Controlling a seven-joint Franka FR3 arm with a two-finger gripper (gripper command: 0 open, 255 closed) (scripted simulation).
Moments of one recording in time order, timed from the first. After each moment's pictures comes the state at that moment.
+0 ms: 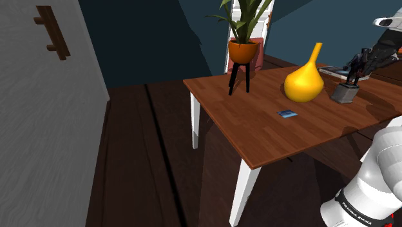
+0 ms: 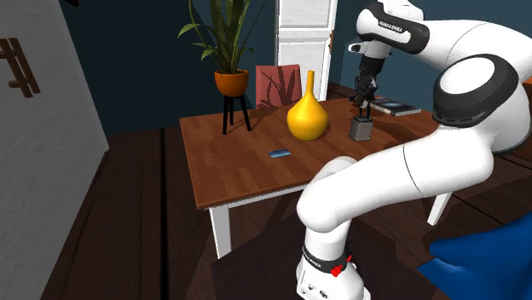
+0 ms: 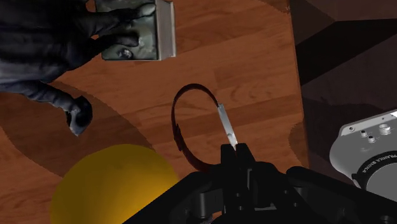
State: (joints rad) arm 0.29 -0.92 -0.93 -1.99 -0.63 1.47 -1.57
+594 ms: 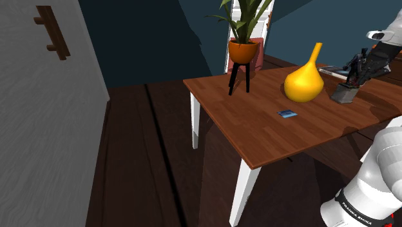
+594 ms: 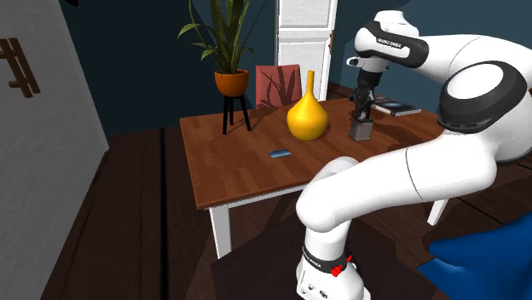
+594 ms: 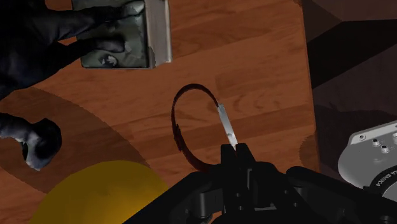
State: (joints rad) arm 0.27 -0.96 -0.97 -2.10 -0.67 1.56 -1.56
